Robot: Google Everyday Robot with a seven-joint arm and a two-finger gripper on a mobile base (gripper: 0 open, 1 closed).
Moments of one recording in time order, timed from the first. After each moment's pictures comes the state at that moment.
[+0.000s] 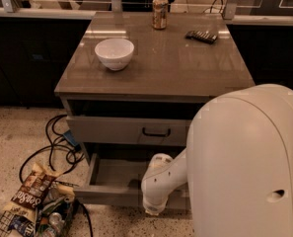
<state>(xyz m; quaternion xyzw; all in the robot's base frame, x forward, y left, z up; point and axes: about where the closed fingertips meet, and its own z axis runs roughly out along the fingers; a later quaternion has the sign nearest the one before) 0.423 -0.031 0.393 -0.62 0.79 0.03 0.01</state>
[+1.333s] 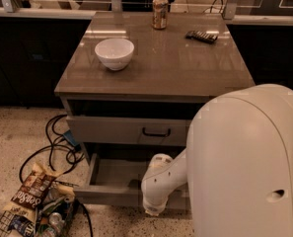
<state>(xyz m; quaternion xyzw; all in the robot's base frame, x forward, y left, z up) 0.423 -0.031 0.393 -0.62 0.79 0.03 0.01</state>
